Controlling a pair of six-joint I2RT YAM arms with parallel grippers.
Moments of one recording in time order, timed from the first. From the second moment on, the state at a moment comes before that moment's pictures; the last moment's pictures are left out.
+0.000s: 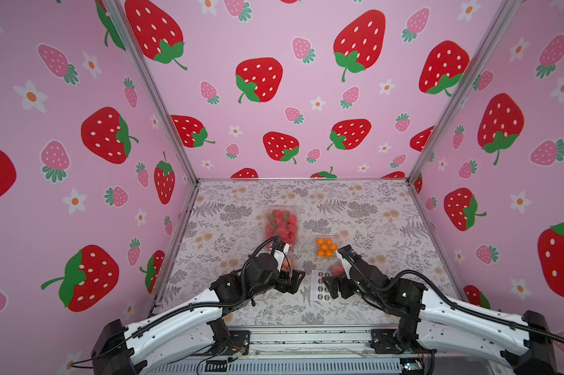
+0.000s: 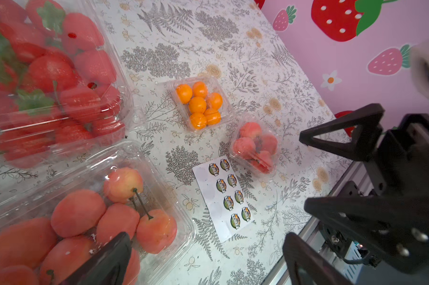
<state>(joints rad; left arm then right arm) -0.92 0.91 0.58 -0.29 -0.04 -0.53 1.25 0.93 0.61 -0.44 0.32 0.53</state>
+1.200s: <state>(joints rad) -0.93 0.79 0.53 -0.30 -0.03 -0.56 1.35 1.46 0.58 -0.18 0.37 0.75</state>
